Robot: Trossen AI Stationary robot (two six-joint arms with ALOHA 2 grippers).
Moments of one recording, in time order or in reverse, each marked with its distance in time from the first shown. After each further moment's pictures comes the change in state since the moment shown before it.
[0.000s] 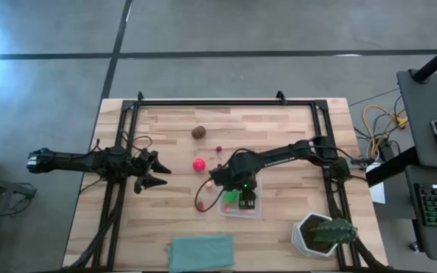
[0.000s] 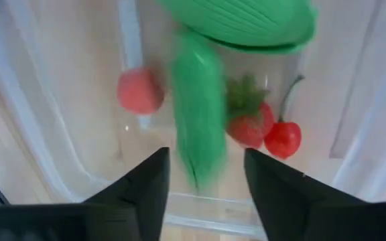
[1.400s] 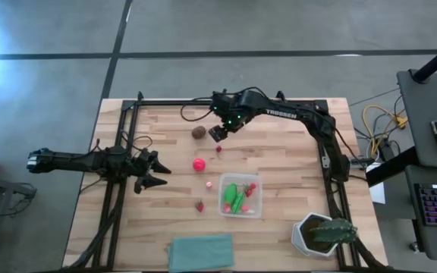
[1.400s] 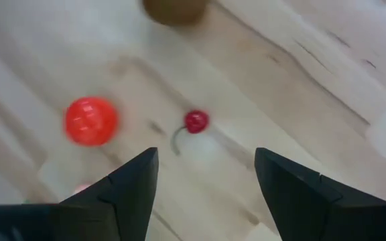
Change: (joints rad) left arm 0.000 0.001 0.000 0.001 0.000 0.000; right arm -0.456 -0.007 0.216 0.224 0.128 0.375
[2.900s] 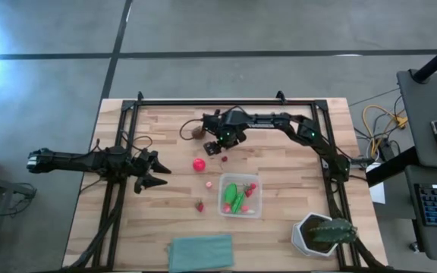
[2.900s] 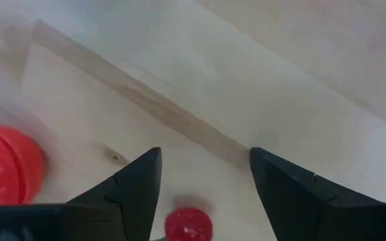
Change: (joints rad) left arm 0.000 -0.001 0.000 0.000 0.000 0.000; right arm 0.048 0.219 -0.074 0.145 -0.036 0.197
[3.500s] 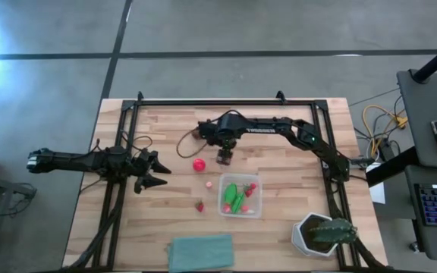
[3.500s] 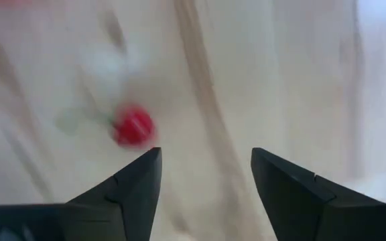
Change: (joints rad) left arm 0.000 0.000 0.000 0.000 0.000 0.000; right arm 0.073 -0.005 0.143 -0.286 0.253 -0.735
